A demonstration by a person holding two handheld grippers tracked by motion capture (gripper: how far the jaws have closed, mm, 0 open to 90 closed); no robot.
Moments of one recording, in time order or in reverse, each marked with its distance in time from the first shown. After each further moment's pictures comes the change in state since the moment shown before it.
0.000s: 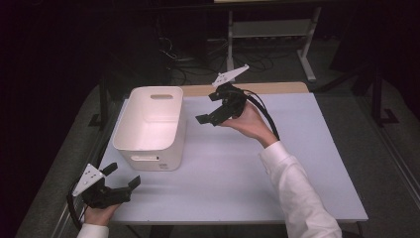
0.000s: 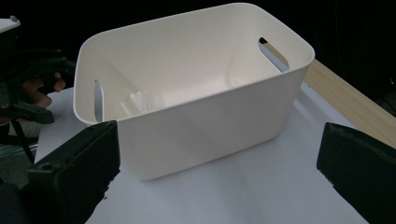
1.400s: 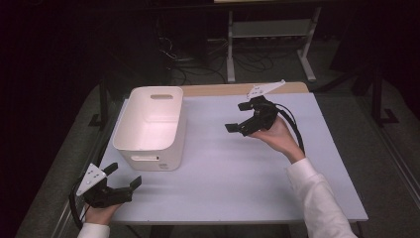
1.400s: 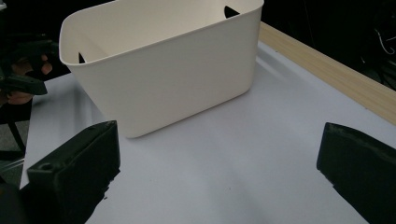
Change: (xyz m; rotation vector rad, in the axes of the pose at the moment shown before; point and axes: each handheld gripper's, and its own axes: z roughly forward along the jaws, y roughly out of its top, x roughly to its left) left arm -0.002 0.000 0.002 0.030 0.018 0.034; right arm -0.012 -0.068 -0.051 -0.046 -0.057 0.099
